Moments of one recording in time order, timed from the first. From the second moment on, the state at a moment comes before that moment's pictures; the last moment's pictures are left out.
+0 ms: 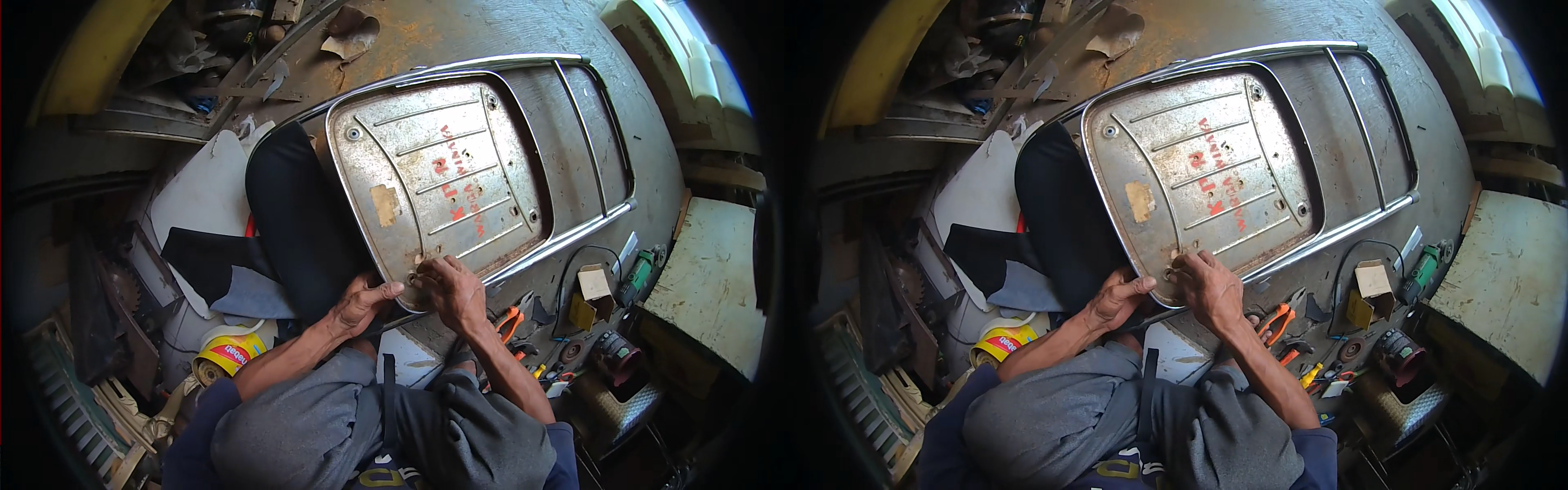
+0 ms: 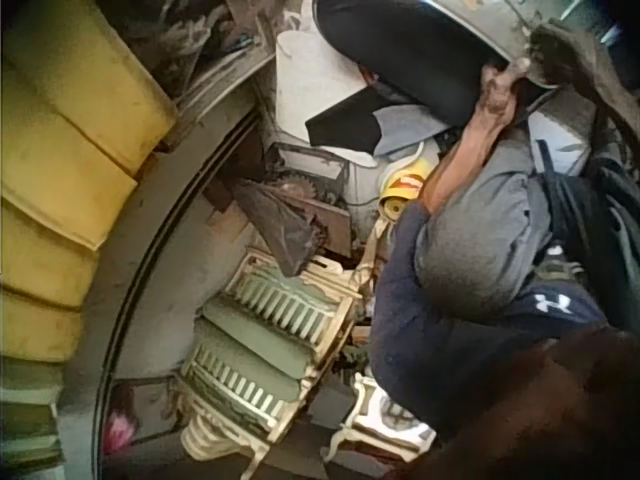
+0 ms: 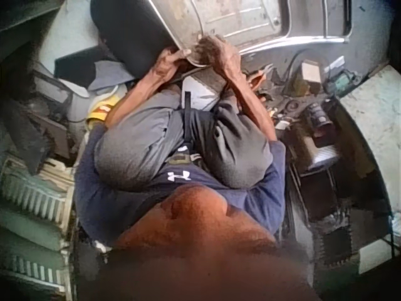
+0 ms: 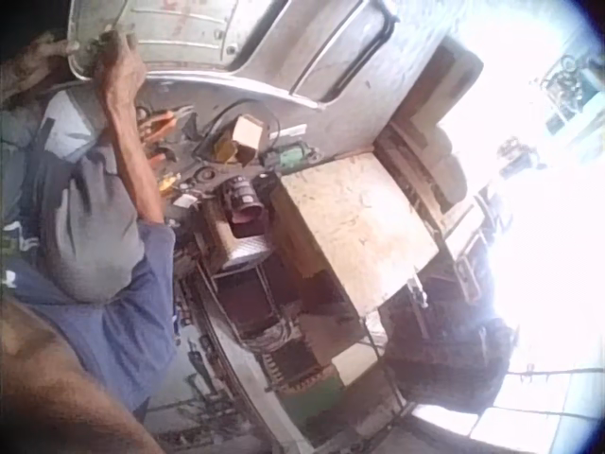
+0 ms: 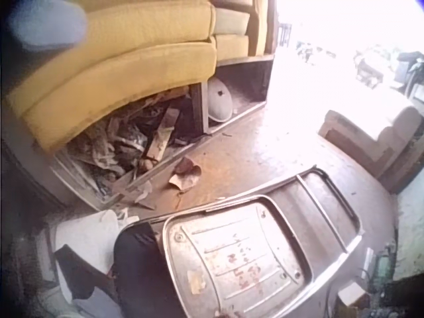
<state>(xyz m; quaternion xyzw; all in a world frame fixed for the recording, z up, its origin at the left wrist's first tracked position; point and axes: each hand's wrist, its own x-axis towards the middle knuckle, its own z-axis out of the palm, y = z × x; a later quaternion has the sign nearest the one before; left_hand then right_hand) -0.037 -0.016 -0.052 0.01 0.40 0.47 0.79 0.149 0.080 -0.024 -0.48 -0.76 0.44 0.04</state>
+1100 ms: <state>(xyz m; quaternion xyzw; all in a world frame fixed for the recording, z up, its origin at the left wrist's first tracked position) -0.028 -0.018 -0.064 0.04 0.44 0.48 0.76 0.174 0.069 -0.052 -0.34 -0.87 0.33 0.13</state>
